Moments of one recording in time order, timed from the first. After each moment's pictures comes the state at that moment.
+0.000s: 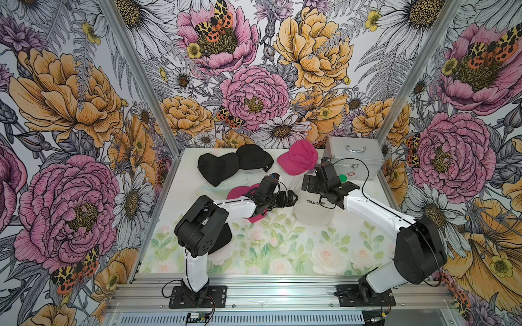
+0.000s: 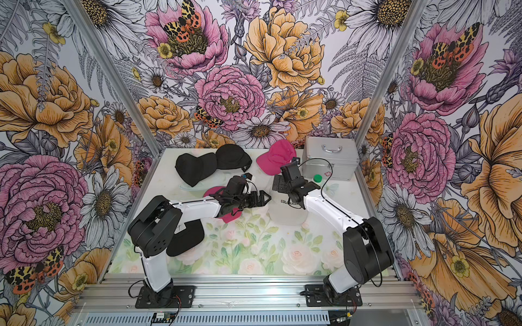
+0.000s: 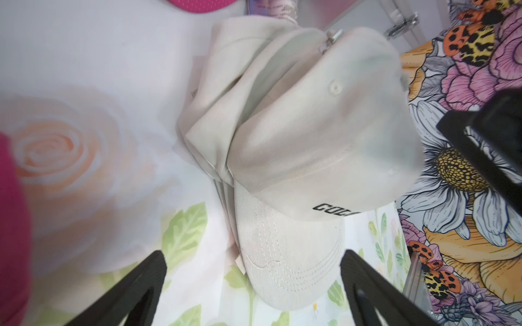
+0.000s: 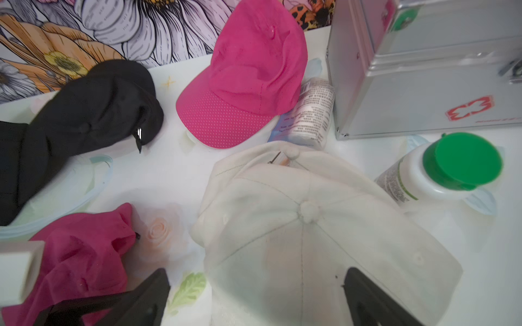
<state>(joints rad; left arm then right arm) -0.66 1.82 1.08 0.09 0.26 -0.69 0.44 1.49 1.12 -0.38 0.24 0.51</state>
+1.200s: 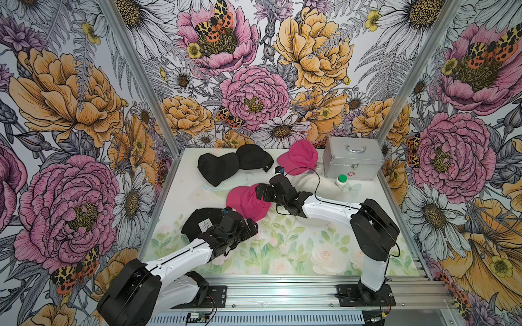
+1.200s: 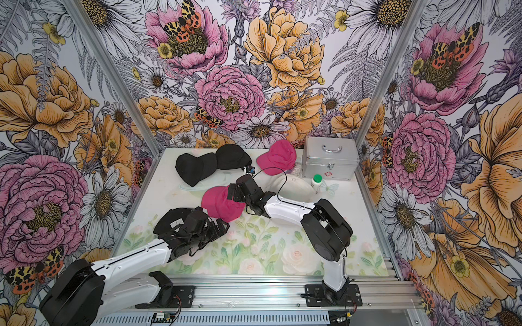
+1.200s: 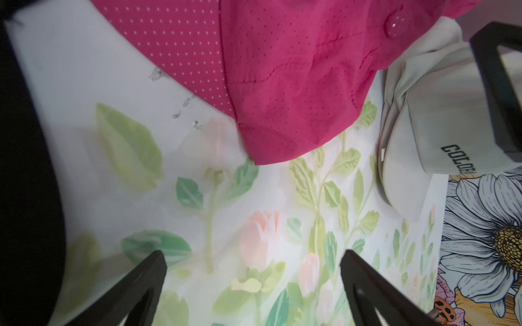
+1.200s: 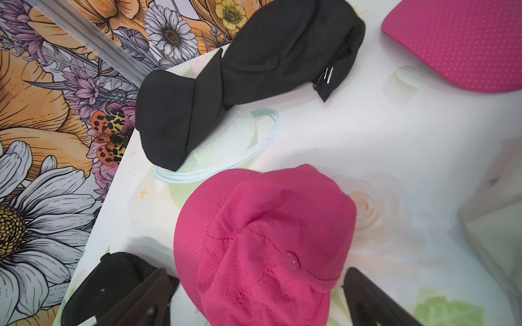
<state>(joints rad) -0.61 1.11 0.39 -0.16 0.03 -1.03 0.78 1.88 1.26 -0.02 0.16 0.74</state>
